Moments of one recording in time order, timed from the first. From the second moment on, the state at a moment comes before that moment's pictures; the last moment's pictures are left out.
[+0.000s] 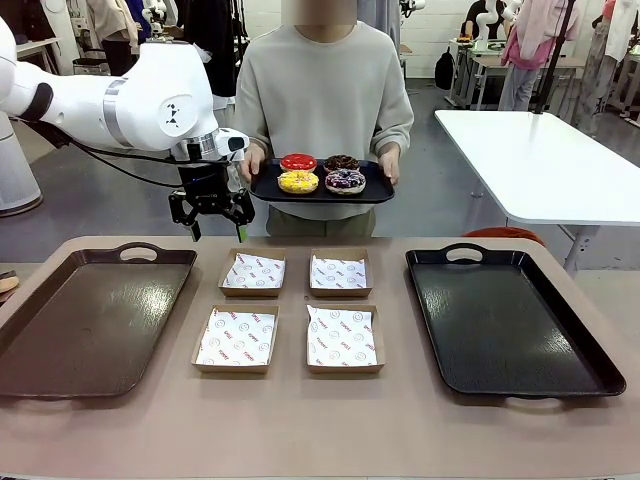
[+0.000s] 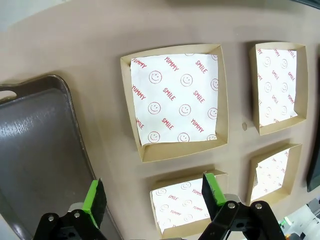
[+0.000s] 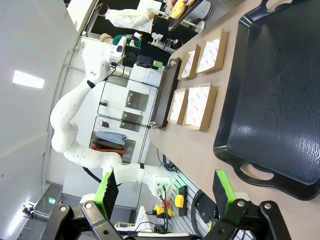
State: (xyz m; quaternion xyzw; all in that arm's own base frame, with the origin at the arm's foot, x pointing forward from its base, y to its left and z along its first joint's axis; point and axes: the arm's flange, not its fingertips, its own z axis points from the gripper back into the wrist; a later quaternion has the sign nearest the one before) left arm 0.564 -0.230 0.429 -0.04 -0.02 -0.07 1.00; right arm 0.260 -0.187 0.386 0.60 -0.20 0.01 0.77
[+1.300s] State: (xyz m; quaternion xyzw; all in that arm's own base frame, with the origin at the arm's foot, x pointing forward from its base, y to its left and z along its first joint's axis) left arm 0.630 -0.223 0.343 -0.04 -0.01 -0.03 1.00; right arm 0.260 -0.187 0.386 0.60 -0.20 0.01 0.77
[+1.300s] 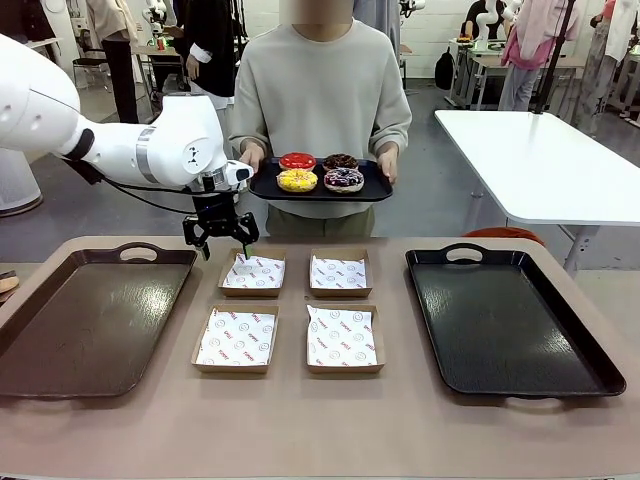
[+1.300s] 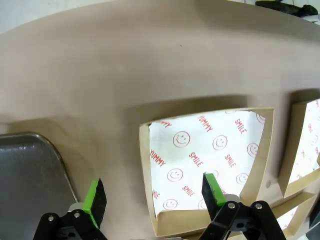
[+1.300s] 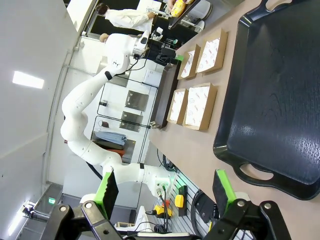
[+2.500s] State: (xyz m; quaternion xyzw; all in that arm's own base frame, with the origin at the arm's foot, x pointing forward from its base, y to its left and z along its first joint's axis) left arm 0.648 -0.230 0.331 -0.02 0.01 -0.02 1.00; right arm 0.260 -0.187 0.386 0.60 -0.20 0.01 0.77
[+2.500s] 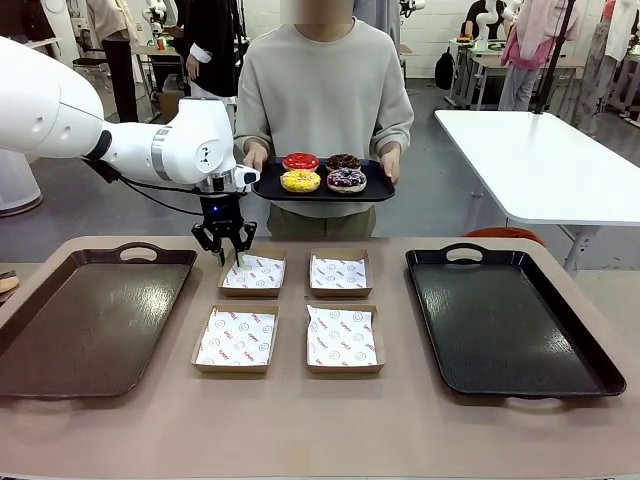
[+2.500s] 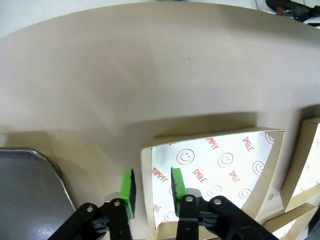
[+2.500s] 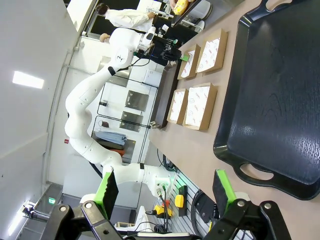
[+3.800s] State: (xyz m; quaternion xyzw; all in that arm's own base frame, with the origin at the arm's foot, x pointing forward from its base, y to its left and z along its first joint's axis) left arm 0.591 -0.215 0.517 -0.02 0.00 -0.06 1.00; right arm 0.260 -0.187 0.386 0.60 -0.20 0.01 0.77
